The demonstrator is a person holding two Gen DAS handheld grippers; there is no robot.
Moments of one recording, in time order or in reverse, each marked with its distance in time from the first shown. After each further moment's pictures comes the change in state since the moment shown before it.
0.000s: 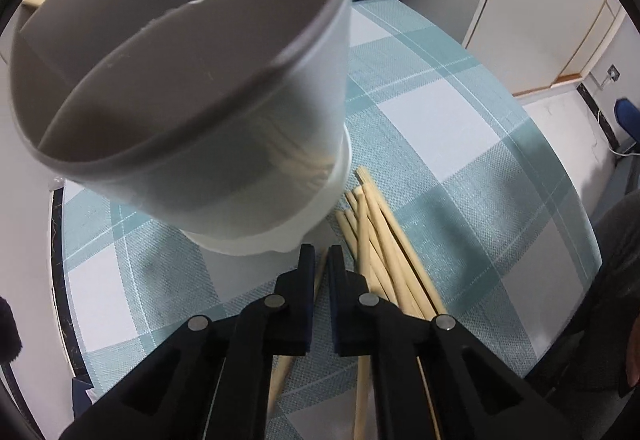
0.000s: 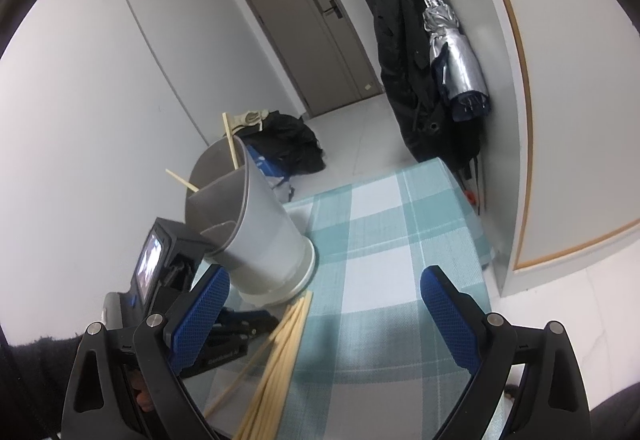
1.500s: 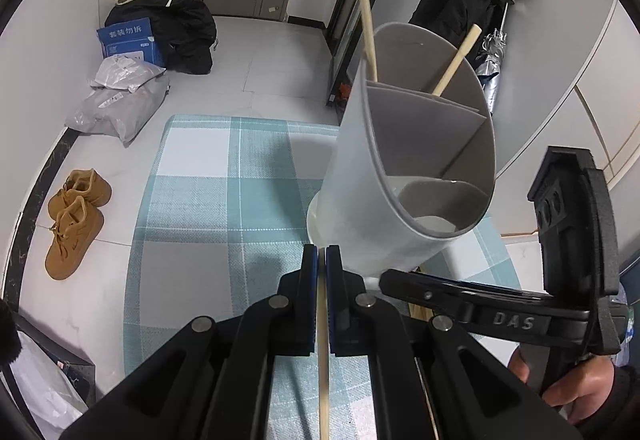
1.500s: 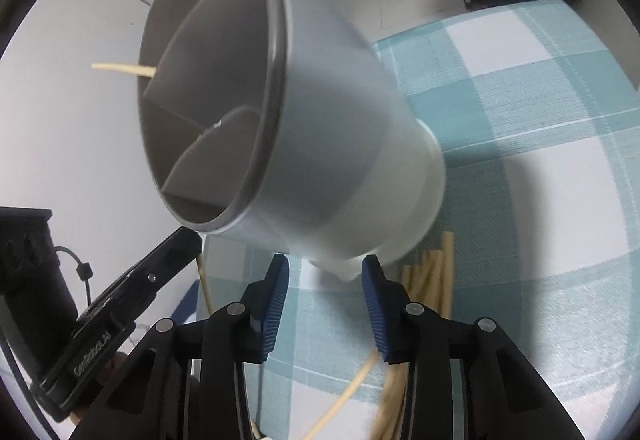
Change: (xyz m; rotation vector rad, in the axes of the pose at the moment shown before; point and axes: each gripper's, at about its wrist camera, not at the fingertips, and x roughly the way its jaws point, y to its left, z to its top) left arm -0.050 0.121 -0.021 -0.392 -0.306 -0.138; right arm 0.167 0.058 -0.020 0.162 0.537 0.111
